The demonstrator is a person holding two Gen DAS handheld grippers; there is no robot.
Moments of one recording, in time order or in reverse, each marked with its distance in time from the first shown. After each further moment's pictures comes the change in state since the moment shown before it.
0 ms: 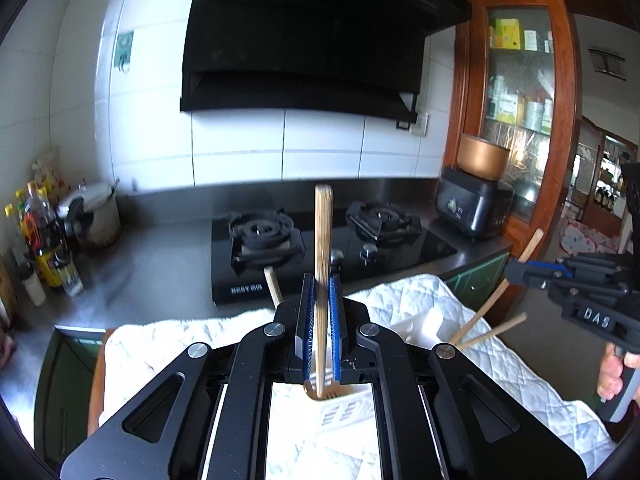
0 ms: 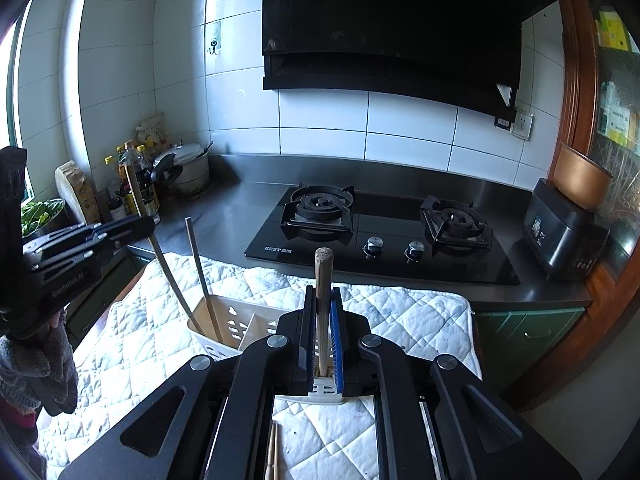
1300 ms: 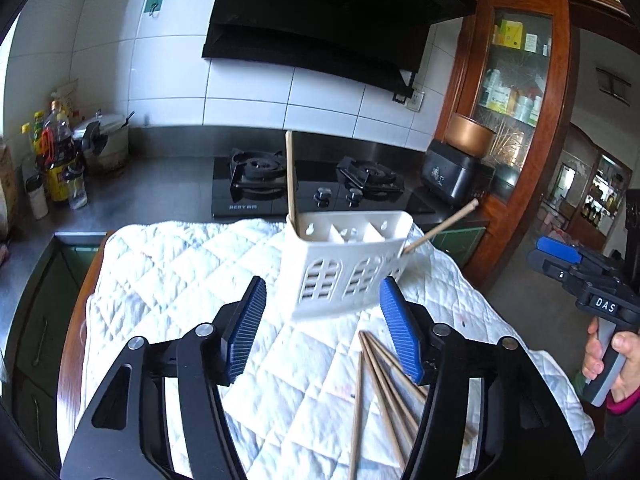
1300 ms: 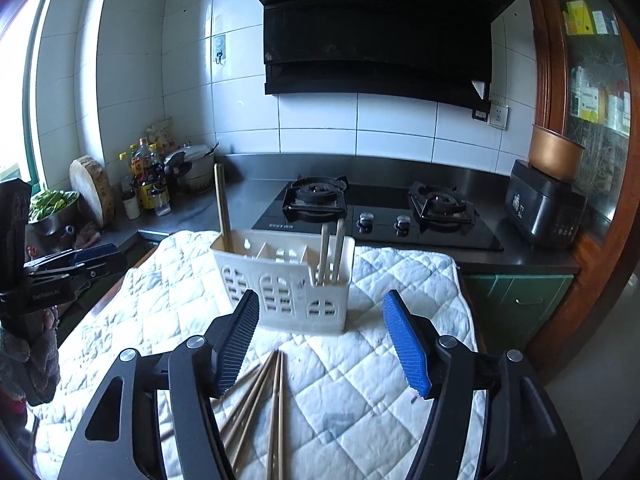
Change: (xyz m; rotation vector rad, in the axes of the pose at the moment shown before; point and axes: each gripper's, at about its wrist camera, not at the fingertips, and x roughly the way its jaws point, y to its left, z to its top) left arm -0.087 0.009 -0.119 -0.121 0.086 -0.048; right arm -0.085 0.005 -0.121 0.023 -0.060 -0.010
